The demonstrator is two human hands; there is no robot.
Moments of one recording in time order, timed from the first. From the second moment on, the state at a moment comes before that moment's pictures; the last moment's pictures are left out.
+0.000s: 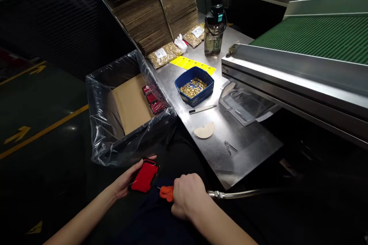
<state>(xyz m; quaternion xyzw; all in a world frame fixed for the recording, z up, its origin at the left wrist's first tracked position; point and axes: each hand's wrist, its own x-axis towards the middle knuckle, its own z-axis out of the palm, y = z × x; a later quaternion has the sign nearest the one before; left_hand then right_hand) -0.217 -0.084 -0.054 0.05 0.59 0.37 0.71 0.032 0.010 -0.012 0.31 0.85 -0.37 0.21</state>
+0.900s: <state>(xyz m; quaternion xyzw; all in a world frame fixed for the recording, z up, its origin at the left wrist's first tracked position) -0.156 -0.017 -0.032 -0.06 0.45 0.38 0.81 0.195 0.016 0.029 0.49 0.79 -0.33 0.19</state>
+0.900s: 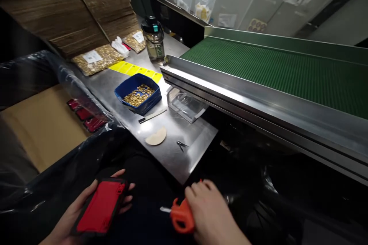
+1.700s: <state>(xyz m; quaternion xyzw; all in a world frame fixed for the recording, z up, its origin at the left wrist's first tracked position) -0.059 -0.008 -0.033 -0.02 0.39 0.33 0.86 0.330 0.062 -0.164 0.69 0.69 -0.03 0.24</state>
